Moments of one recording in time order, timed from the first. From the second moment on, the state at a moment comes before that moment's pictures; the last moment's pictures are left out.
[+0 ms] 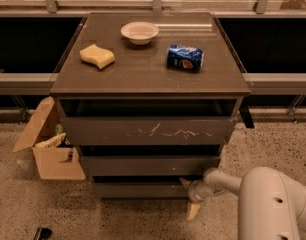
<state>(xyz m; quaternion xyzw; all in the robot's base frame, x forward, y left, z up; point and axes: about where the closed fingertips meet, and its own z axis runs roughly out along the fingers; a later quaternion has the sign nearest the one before) 0.564 -0.170 0.186 -0.72 0.65 0.13 0.21</state>
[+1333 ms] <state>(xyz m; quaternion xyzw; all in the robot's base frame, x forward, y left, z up) 0.543 -0.157 0.179 -0.72 0.63 0.17 0.23</state>
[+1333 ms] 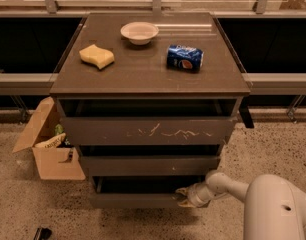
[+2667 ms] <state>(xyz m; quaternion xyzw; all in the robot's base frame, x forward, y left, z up) 0.543 -0.157 0.192 -0.72 0.63 0.17 0.23</state>
